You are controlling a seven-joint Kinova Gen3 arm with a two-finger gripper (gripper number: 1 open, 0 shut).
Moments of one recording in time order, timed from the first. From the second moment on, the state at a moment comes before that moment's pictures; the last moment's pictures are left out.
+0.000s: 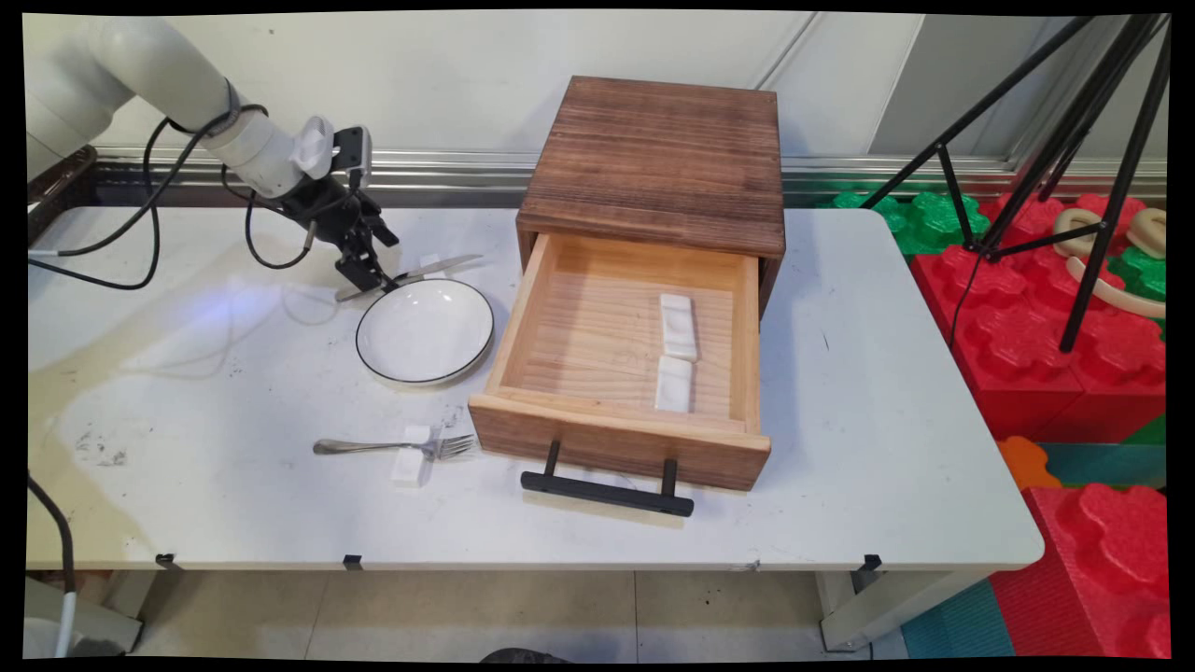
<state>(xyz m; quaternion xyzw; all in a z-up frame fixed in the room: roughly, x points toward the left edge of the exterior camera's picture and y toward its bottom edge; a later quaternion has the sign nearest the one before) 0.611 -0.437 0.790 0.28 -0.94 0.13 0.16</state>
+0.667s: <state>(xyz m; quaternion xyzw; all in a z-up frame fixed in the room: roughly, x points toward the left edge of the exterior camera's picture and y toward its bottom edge) 0.609 -0.437 0.781 0.28 -0.94 0.13 0.17</state>
